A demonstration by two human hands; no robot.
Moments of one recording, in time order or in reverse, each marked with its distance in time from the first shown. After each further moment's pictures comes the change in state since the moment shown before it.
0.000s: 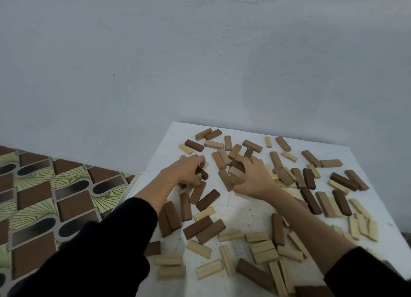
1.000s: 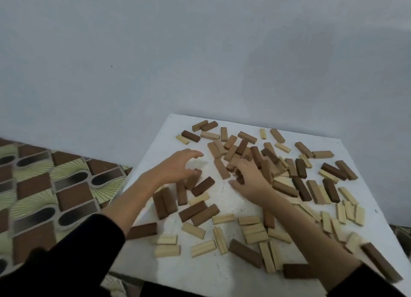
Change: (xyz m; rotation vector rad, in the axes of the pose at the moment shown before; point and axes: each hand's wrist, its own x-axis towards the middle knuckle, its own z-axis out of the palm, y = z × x) left_hand -0.049 0.018 0.003 -0.254 0.161 0.131; right_hand -0.042 0.010 0.012 0.149 0.007 -0.086
